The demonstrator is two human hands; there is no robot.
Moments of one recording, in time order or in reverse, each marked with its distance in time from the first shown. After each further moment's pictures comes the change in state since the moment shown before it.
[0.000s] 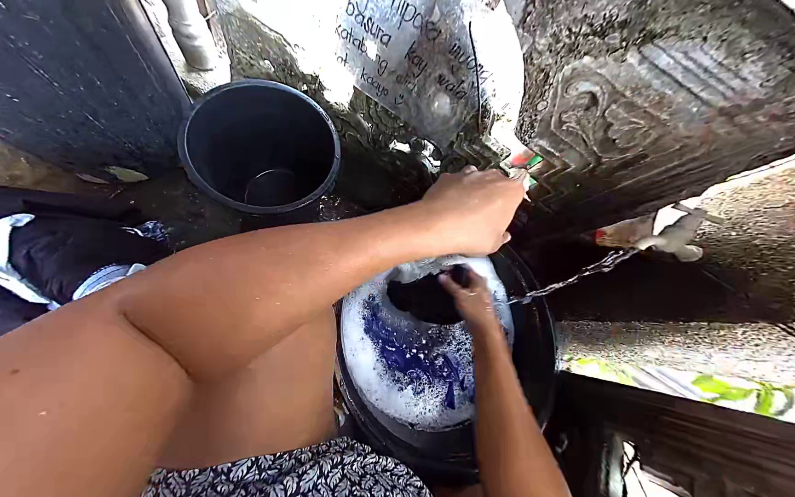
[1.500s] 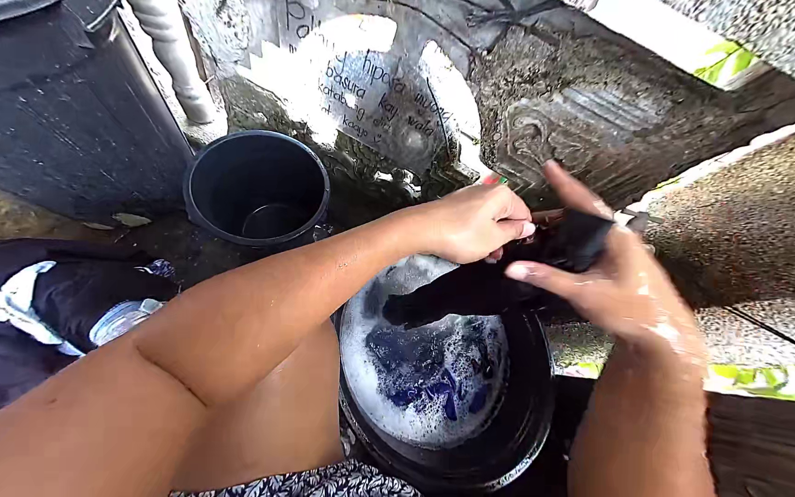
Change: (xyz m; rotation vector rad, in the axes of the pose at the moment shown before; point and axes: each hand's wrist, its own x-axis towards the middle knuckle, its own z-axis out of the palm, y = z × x) left_hand -0.009 0.013 -0.031 -0.486 -0.033 0.383; right_hand -0.064 -0.228 -0.132 -0.267 -0.006 -0.561
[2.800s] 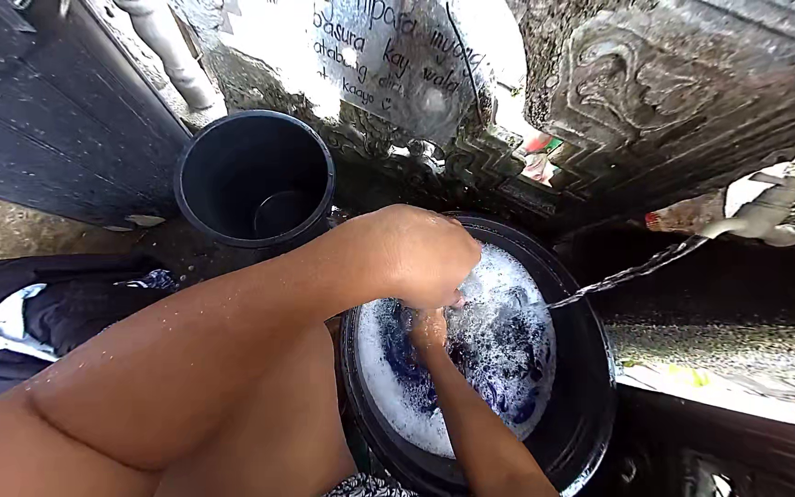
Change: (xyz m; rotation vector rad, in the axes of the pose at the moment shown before) left_hand -0.025 -0.018 -0.006 0.632 -0.568 -0.389; right_hand -0.085 0.221 0.351 -0.471 -0.373 0.799
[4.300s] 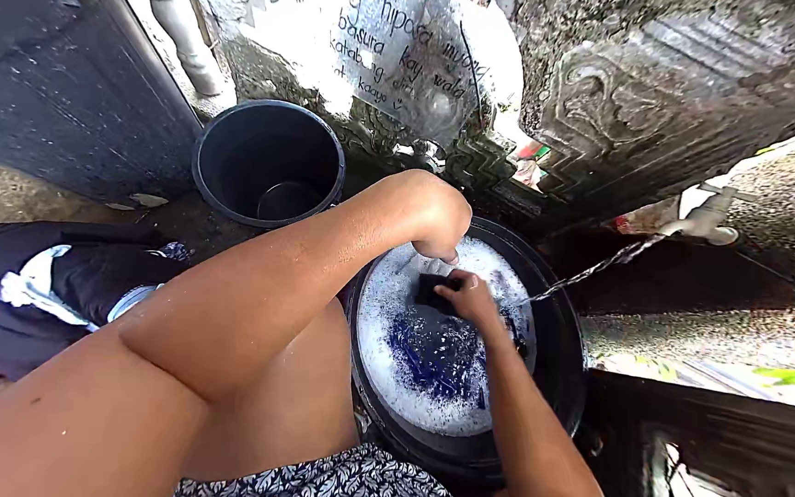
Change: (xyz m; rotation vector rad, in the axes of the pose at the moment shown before) left_hand 0.000 -0.005 -0.008 0.037 -0.043 -0.197; right_hand -0.016 0.032 -0.152 0.236 0.014 -0.232
